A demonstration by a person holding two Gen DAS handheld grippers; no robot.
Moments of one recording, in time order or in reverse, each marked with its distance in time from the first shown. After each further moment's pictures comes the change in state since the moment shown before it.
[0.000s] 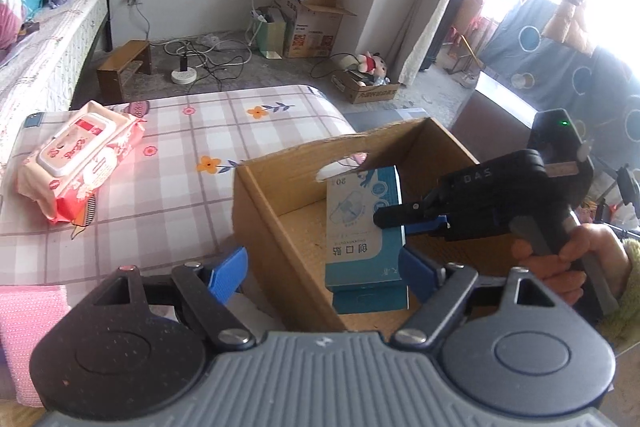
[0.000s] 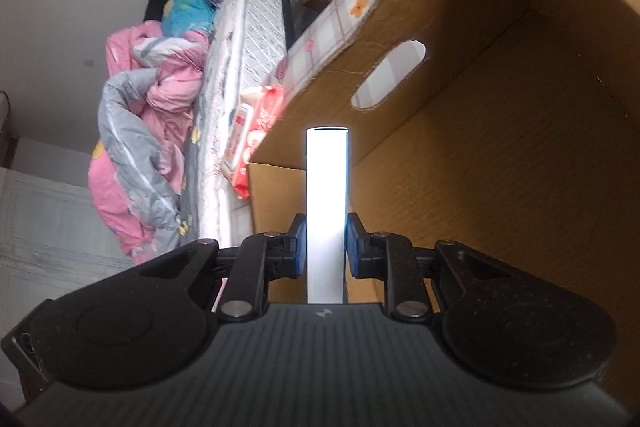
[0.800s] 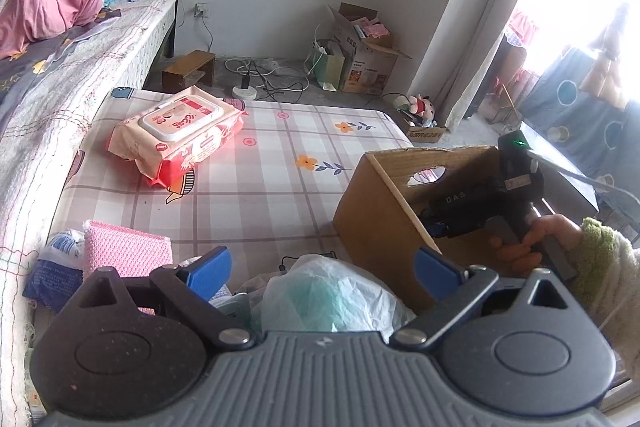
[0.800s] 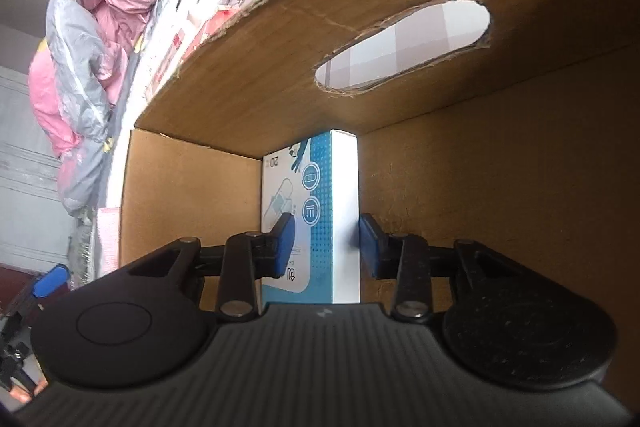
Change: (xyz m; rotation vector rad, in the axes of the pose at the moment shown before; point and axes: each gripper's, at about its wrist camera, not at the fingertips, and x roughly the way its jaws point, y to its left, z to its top) left arm -0.066 0.076 -0.059 -0.124 -0.129 0.078; right arm 0.138 0.015 0.037 -0.257 0.193 -0.155
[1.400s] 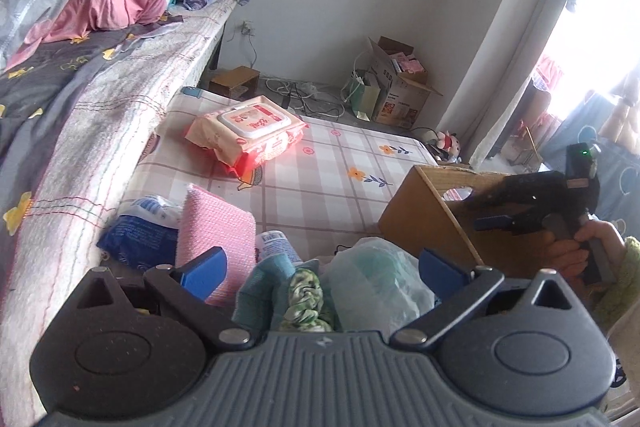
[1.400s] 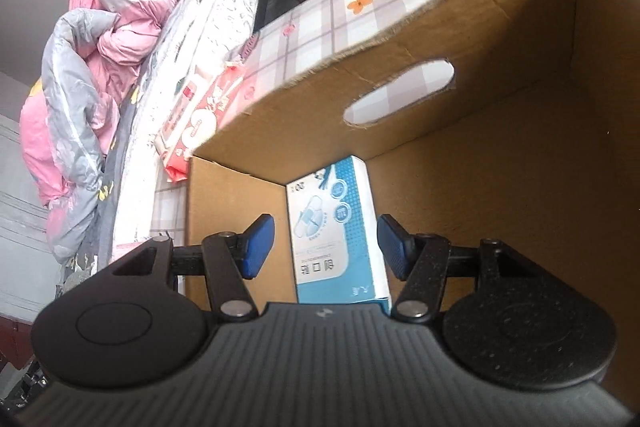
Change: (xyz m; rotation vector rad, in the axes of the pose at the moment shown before) left arm -0.076 0.047 -0.041 -0.108 -0.102 0.069; right arm -0.070 0.041 -0.033 0.053 -0.203 -0.068
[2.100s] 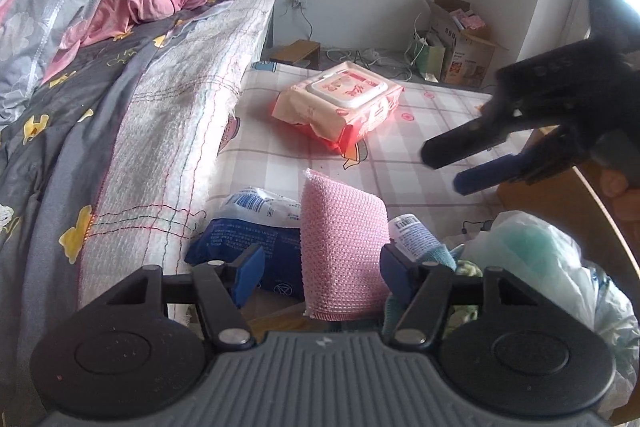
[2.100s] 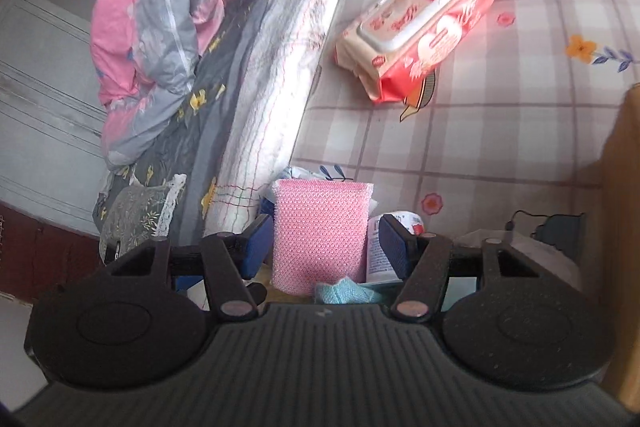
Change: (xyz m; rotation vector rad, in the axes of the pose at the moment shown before) left arm 0.062 0.061 0.013 0.097 0.123 0.206; right arm 0.080 0.224 -0.049 -0.206 0.237 0.164
